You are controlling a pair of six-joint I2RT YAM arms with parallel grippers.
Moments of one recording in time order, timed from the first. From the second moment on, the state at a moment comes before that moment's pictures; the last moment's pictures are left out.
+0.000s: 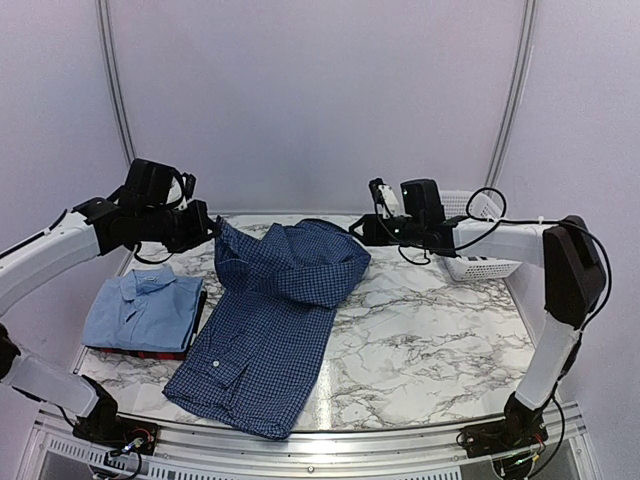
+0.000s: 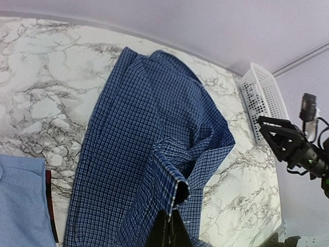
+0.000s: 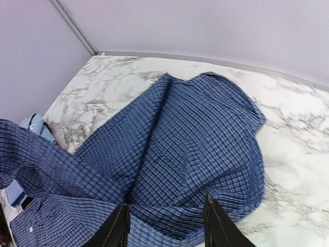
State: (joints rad) left arm -0.50 1.33 1.17 -0.49 0.10 -0.67; right arm 0.54 1.79 1.28 0.06 -0.28 0.28
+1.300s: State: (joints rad) left arm -0.40 1.90 1.77 -0.13 -0.09 -0.60; right arm 0.36 1.95 1.24 0.11 -0.33 0.34
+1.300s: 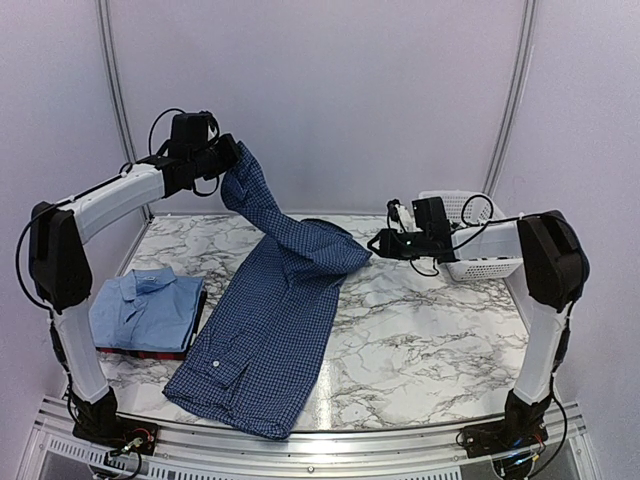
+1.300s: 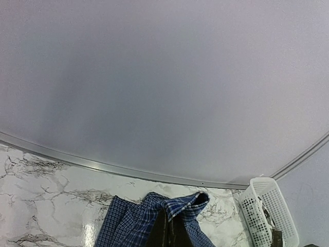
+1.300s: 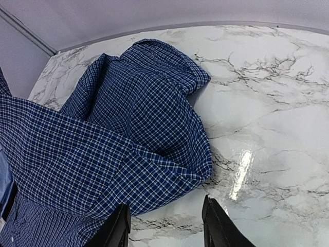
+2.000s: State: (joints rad) left arm -0.37 1.91 1.77 -0.15 -0.20 -0.64; right arm 0.36 2.13 1.39 0.11 -0.39 0.36
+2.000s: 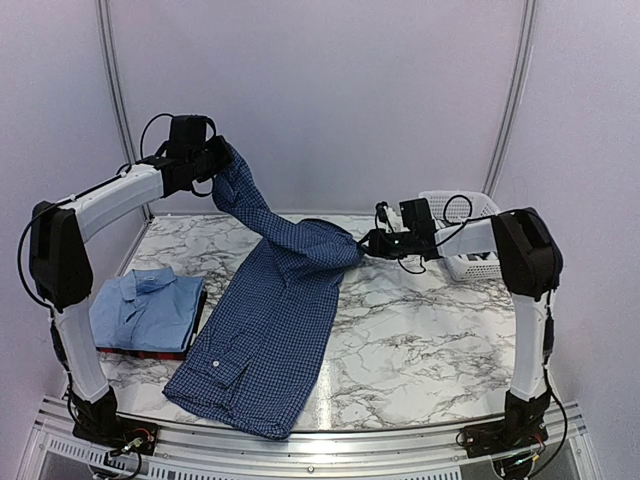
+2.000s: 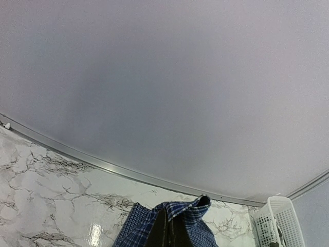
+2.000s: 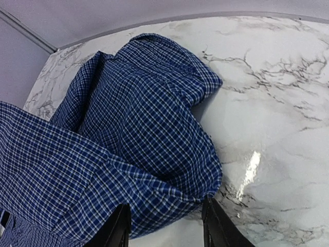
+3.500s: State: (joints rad) left arm -0.33 1.89 1.67 -0.26 -0.35 -0.72; right arm 0.33 2.25 1.43 0.26 -0.49 0.51
